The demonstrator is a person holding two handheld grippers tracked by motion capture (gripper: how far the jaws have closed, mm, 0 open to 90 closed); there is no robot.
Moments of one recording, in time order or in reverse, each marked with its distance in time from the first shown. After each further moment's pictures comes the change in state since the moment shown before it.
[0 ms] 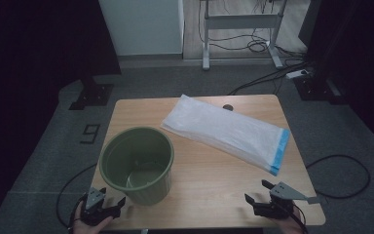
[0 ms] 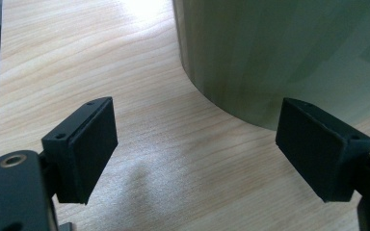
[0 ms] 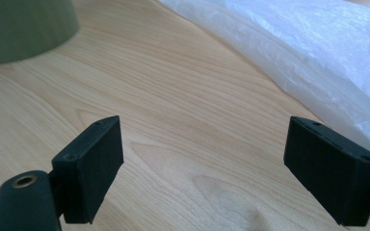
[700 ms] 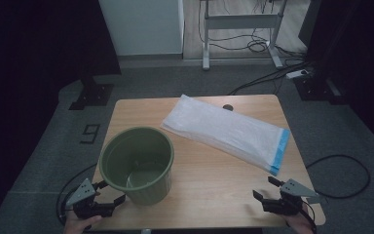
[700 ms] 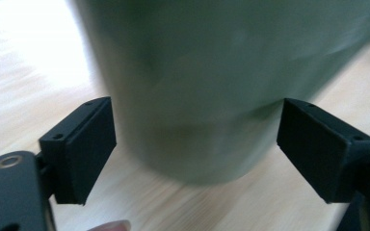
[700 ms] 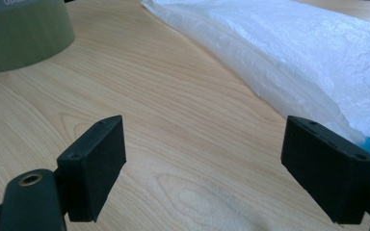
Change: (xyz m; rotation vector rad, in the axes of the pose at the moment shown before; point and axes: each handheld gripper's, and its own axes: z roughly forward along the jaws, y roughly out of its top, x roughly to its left) left arm 0.018 0.036 -0.020 -0.190 -0.388 0.136; right arm -0.030 -0.006 -0.007 -0.045 0.027 0.010
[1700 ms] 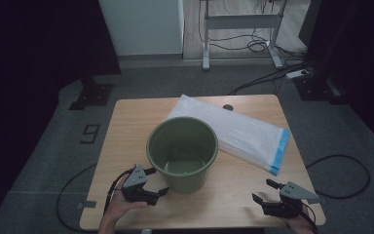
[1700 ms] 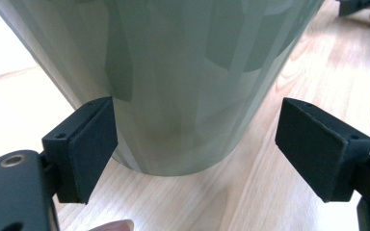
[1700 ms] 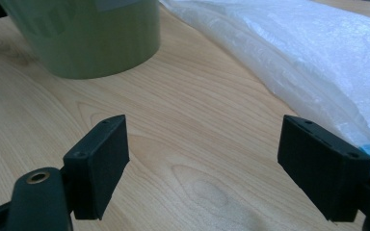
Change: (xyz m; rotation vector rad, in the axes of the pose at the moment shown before) left arm -0.053 0.059 0.111 0.084 -0.095 0.154; right arm 0.004 -0.003 -0.003 0.006 0.045 -0.037
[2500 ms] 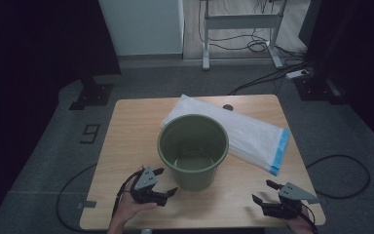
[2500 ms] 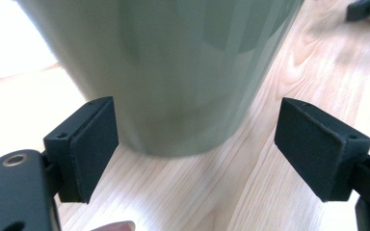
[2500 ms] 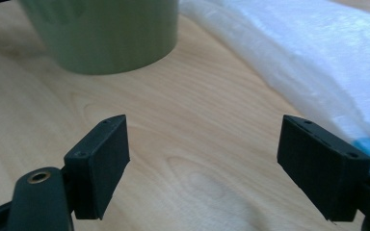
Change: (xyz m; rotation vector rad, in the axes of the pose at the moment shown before) left arm -0.018 0.004 0.011 0.023 0.049 0.002; right arm 0.001 -0.002 0.001 0.023 -0.022 -0.016
